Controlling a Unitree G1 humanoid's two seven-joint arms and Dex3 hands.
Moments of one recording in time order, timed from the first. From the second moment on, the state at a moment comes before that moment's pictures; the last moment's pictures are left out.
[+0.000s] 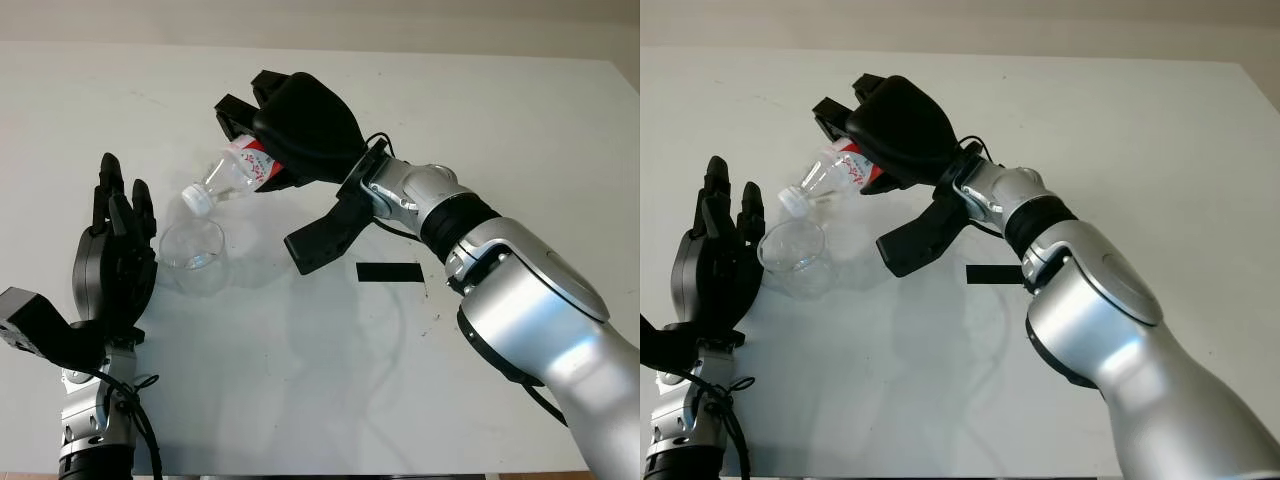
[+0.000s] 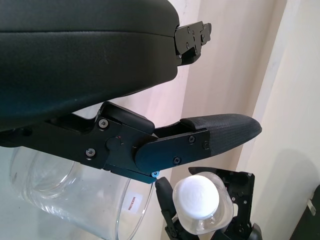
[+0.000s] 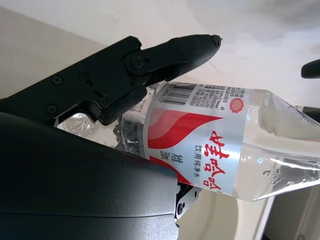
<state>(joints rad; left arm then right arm) -0.19 0.18 0.34 0.16 -0.42 -0.18 -0.30 -1.37 -0.18 0.82 1.29 -1.05 -0.48 -0.80</state>
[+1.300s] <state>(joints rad) -0.19 0.17 0.34 0.17 -0.42 -0.19 -0.31 -1.38 -0.19 0.79 1.29 -0.96 -0.55 -0.81</state>
